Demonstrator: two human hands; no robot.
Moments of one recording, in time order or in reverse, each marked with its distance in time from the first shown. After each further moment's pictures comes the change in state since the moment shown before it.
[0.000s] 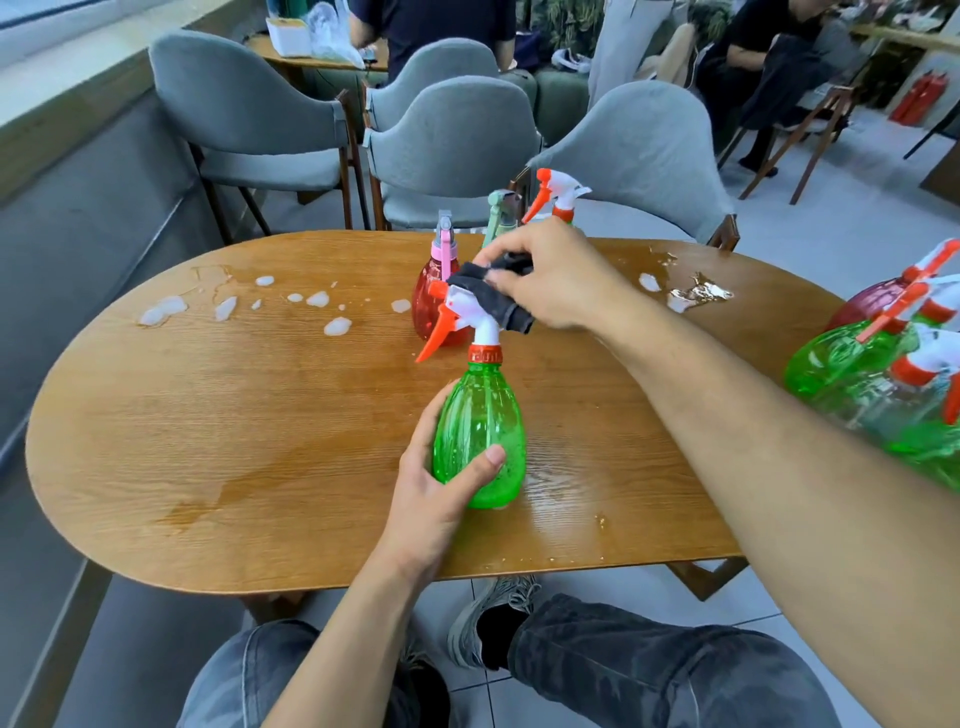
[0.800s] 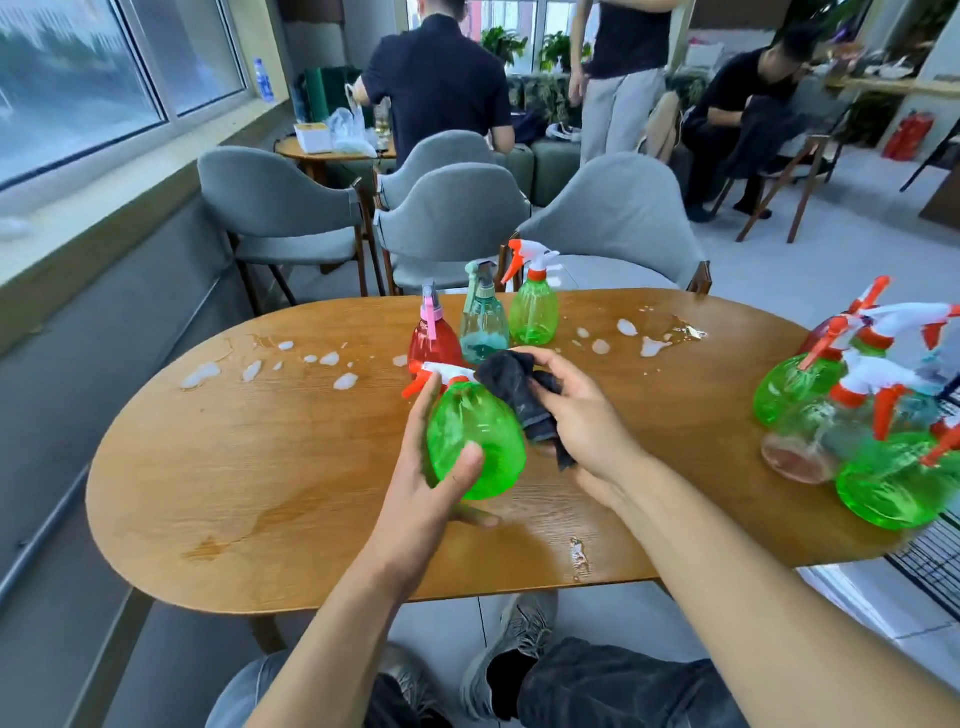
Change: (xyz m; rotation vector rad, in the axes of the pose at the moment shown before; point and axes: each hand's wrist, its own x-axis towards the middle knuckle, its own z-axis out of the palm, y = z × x) left_hand -0.026 0.073 0.033 0.109 -0.099 0.055; right_hand -0.104 0.031 0.026 1.181 0.097 0.228
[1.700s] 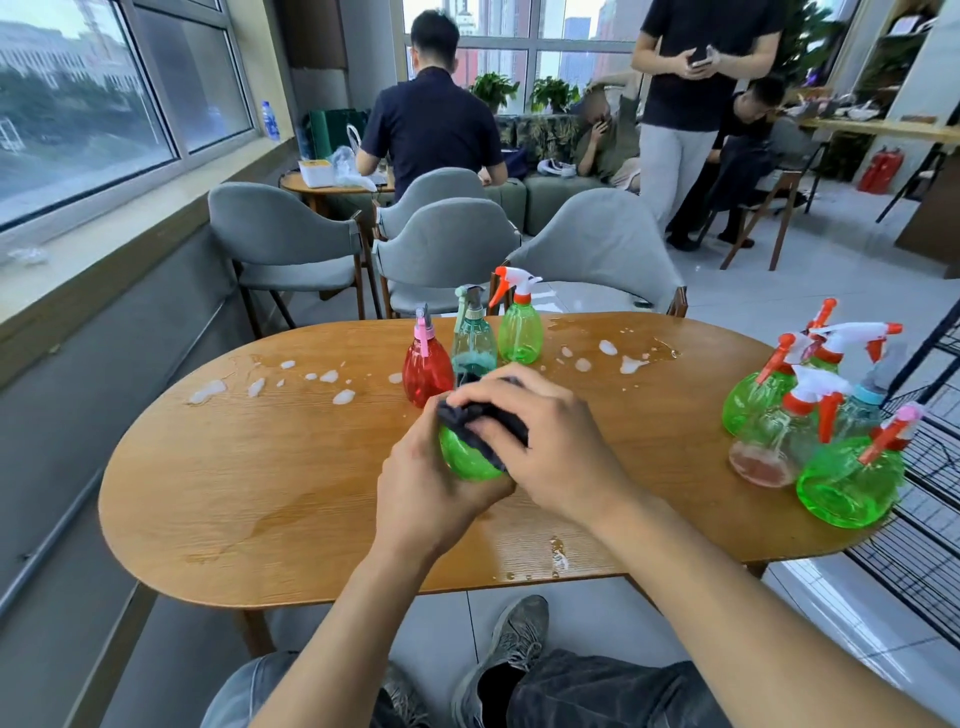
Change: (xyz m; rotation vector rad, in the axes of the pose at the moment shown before) left_hand -0.001 0.015 0.022 0.781 0.217 0.297; right_hand -0.065 -0.047 0.011 -0.919 -0.087 -0.711
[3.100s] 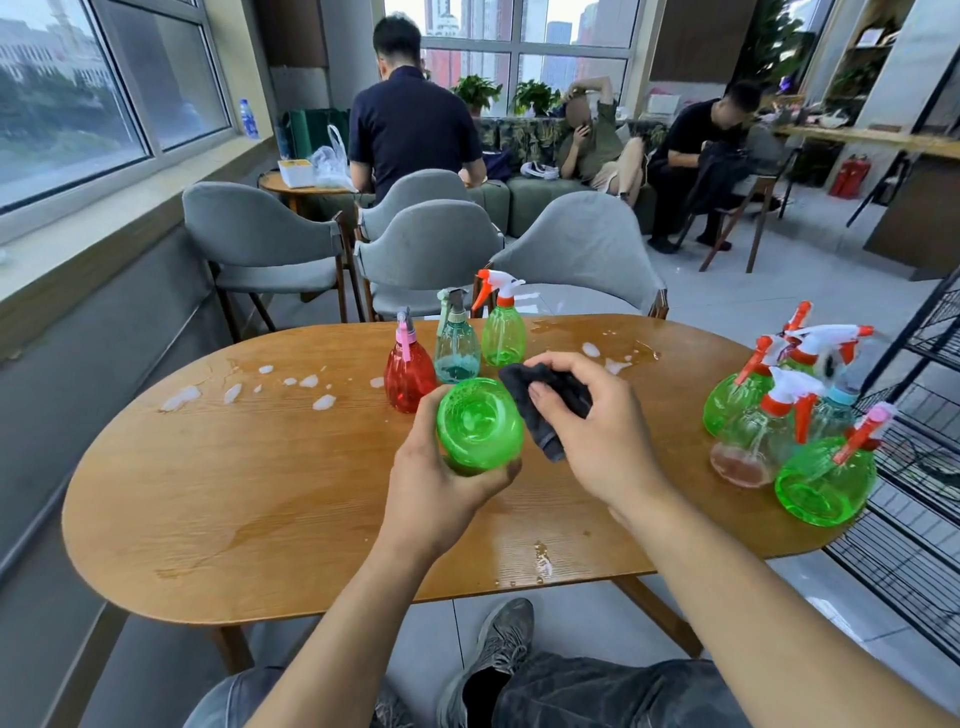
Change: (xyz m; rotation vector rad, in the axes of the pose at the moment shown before) left_hand 0.011 -0.006 0.023 -0.231 -0.051 -0.028; right_hand -0.007 0.040 -0.021 0.335 0.259 0.413
